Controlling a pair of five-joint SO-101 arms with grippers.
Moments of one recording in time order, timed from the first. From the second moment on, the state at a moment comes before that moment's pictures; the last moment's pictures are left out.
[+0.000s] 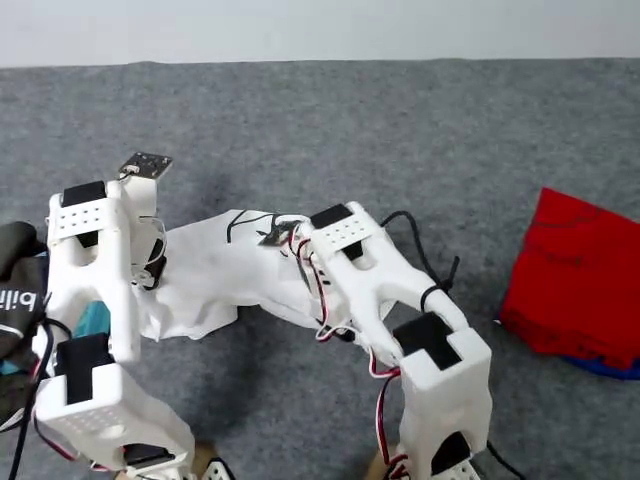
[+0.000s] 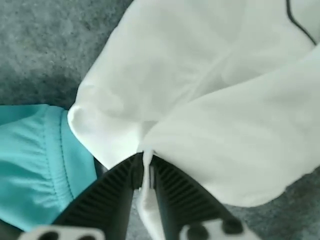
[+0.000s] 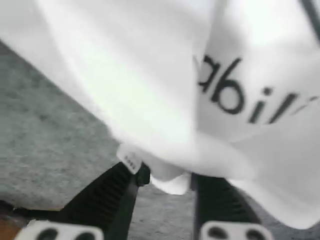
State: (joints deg) left arm -18.9 10.2 12.9 83.1 -21.3; right arm -30.3 24.4 9.1 82.5 24.7
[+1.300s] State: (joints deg) left arm -4.4 -43.8 -4.4 78.2 -12.4; right arm -8.4 -24.1 -31.5 100.5 40.7
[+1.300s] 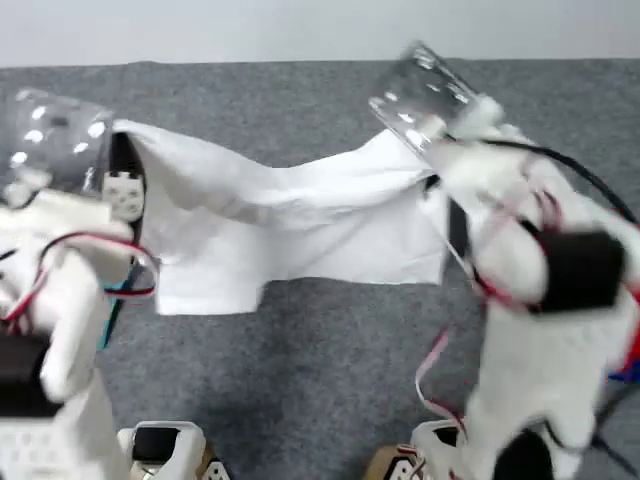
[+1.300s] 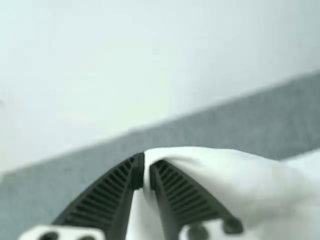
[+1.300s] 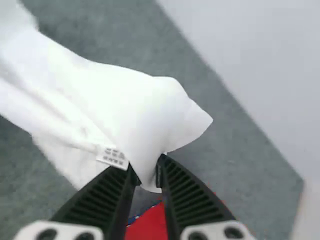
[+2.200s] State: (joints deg) left arm -9.0 -64.4 -12.4 78.2 -31.7; right arm 4.1 -66.1 -8.2 100.7 57.6
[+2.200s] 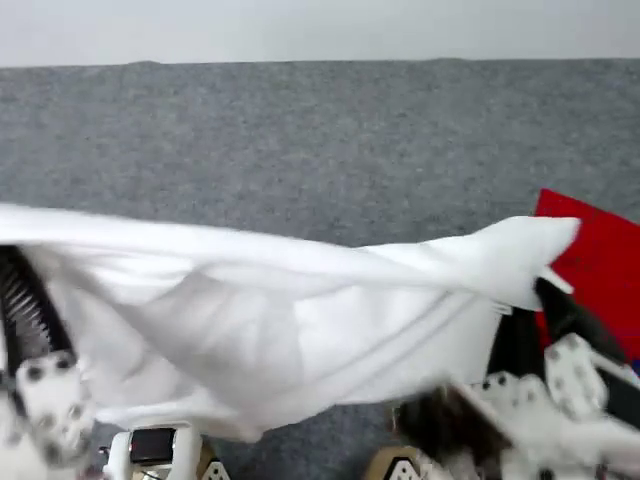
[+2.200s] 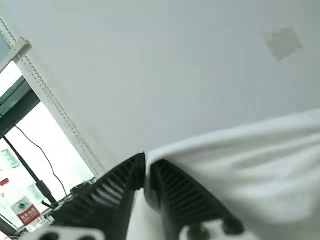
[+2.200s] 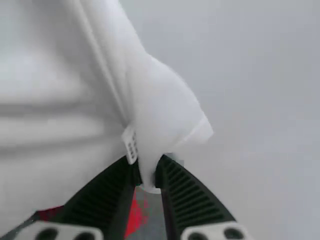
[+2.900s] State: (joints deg) left arm 0.0 -63.3 70.5 29.9 -35.3; right arm -8.1 -48.4 51.4 64.4 60.3
